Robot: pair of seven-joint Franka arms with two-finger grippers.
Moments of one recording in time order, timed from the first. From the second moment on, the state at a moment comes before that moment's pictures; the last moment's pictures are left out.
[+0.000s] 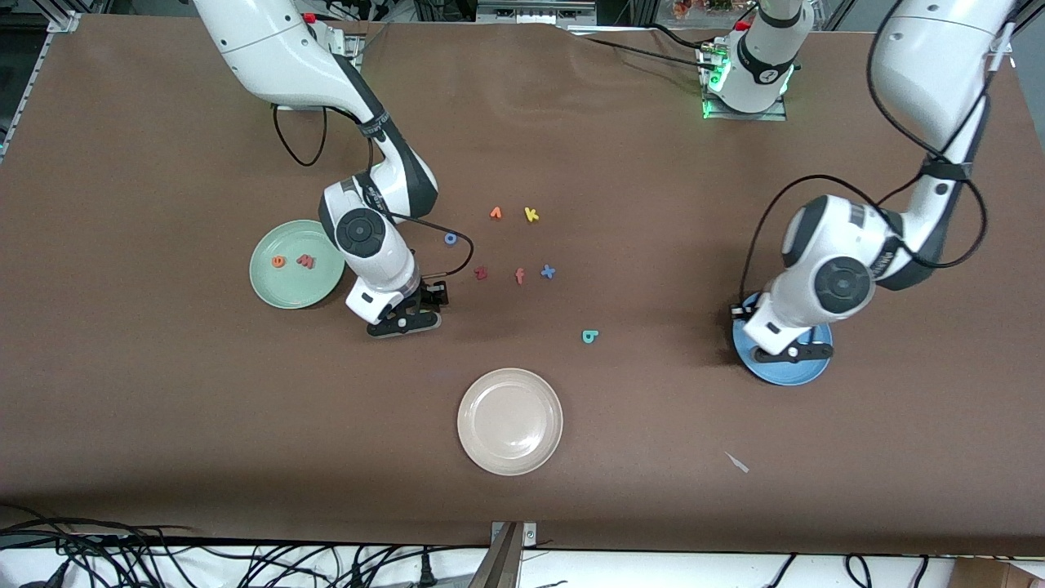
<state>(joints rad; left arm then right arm) 0.18 0.52 -0.32 -1.82 0.26 2.10 -0.28 0.52 0.64 -0.02 -1.83 0.03 2.54 0.29</state>
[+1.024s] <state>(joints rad) 0.25 0.56 -0.48 -1.79 0.29 2.12 -0.07 0.52 0.63 -0.04 -1.80 0.02 2.43 0.35</state>
